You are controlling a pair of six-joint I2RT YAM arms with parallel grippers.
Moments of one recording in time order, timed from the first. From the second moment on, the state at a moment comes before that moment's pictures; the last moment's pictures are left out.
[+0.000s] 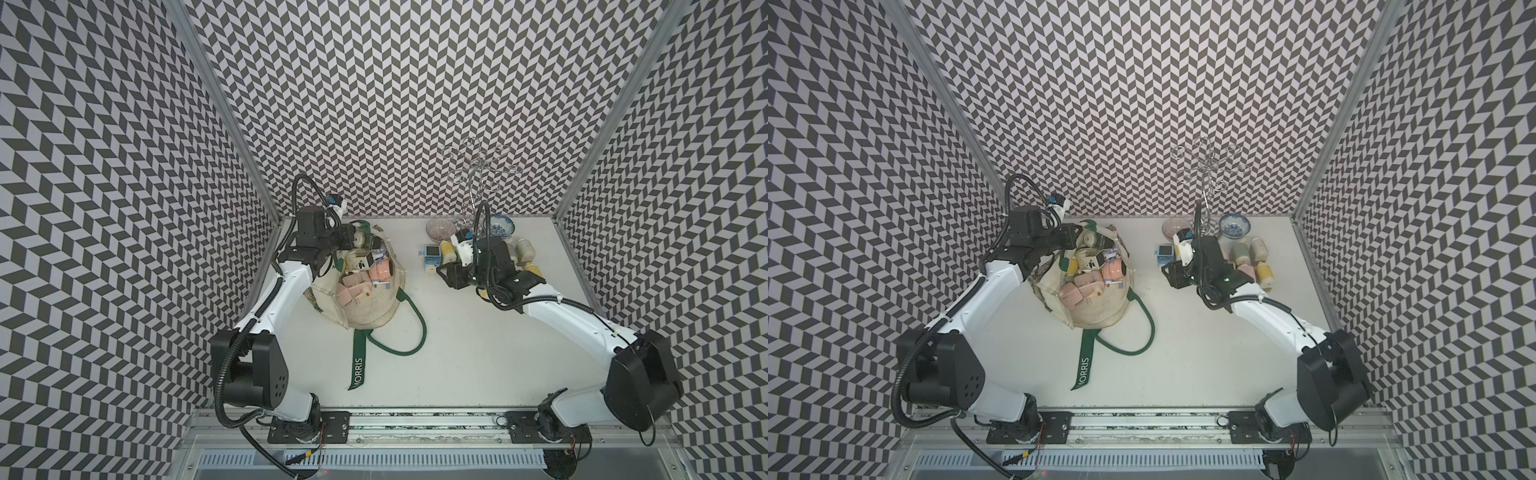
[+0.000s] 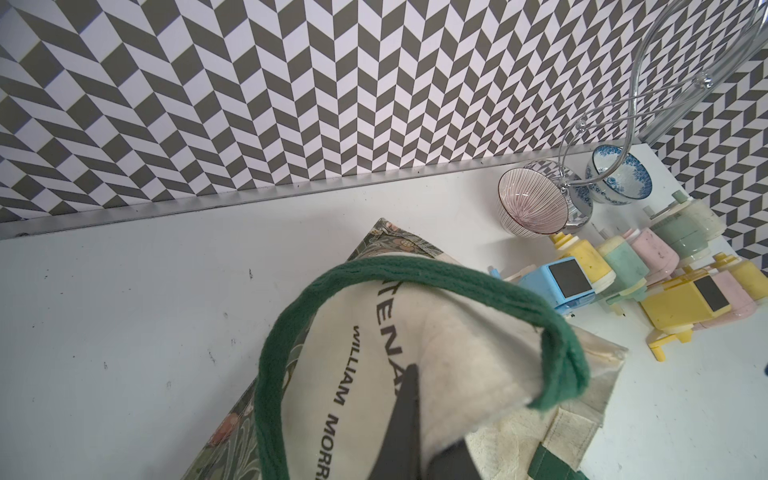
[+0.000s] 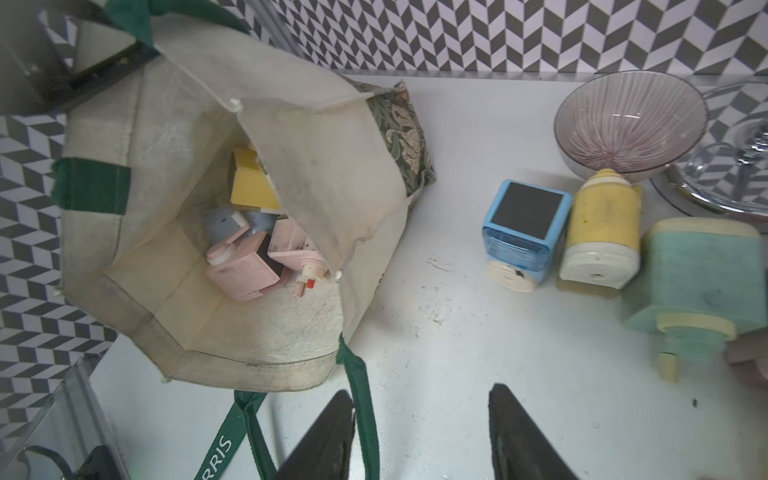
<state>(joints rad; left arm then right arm) -0.11 1.51 1.27 -0.24 0.31 -0.18 0.55 1.45 1.05 -0.18 -0.23 0.25</state>
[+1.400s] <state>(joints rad) -0.10 1.51 1.27 -0.25 0.36 -0.22 0.85 2.34 1.60 0.60 0.03 0.22</state>
